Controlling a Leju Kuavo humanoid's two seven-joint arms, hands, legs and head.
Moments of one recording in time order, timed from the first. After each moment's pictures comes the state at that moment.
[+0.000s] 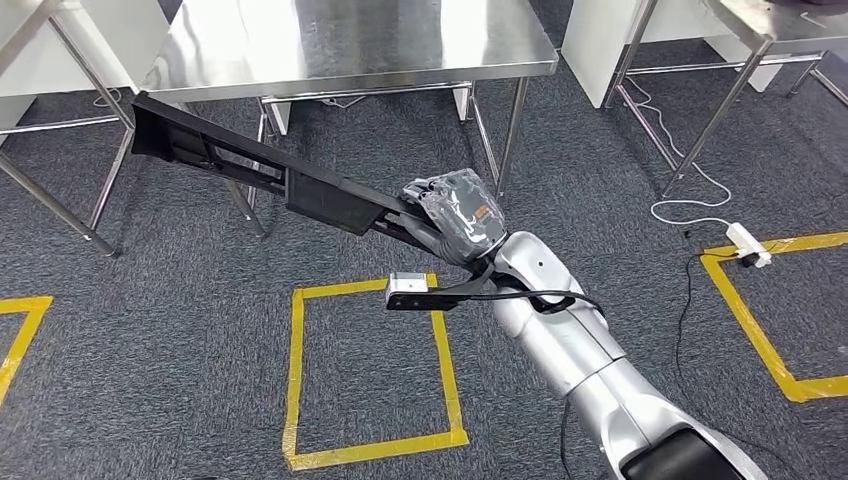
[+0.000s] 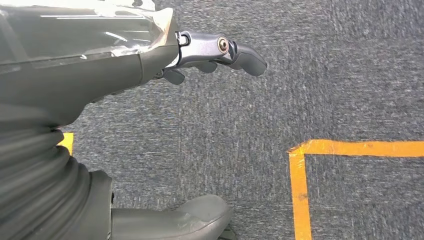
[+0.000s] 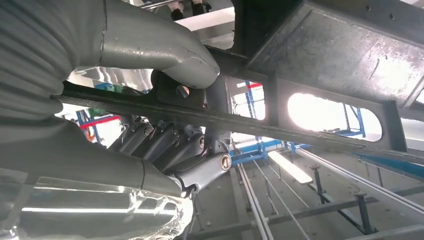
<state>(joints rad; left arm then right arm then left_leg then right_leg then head) -0.08 -0.08 0.50 -0.20 -0.30 0.31 -0.44 -0.79 0.05 0.68 -0.97 0.92 -0.34 -0.41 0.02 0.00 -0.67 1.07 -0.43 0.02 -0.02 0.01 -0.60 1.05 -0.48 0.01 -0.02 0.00</state>
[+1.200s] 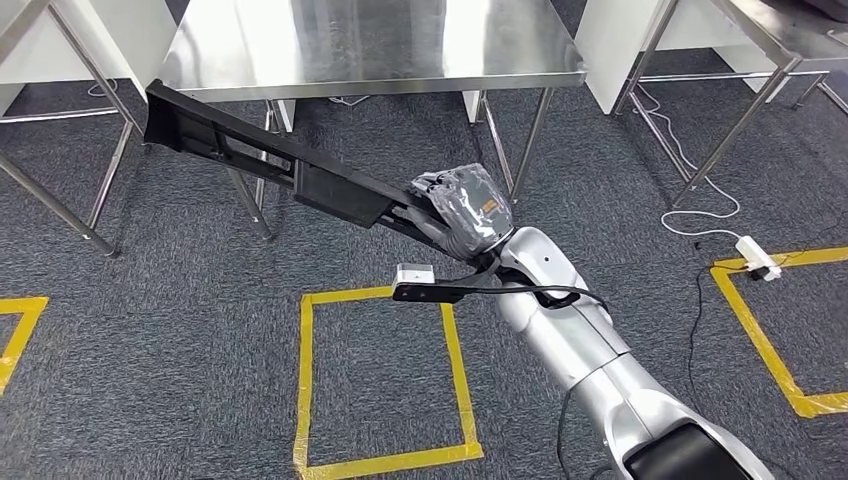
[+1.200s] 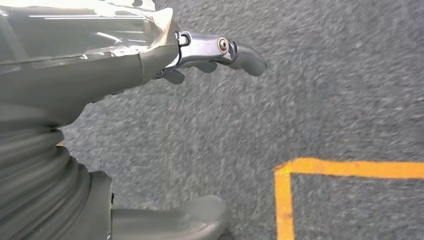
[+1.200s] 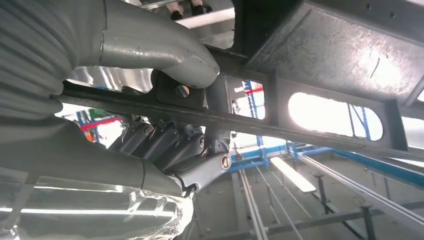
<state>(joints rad) -0.09 -0.08 0.50 -0.20 -0.32 0.31 -0.43 -0.79 0.02 0.66 -0.99 0.91 -0.34 -0.39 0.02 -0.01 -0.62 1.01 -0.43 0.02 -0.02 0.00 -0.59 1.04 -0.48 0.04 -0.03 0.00</state>
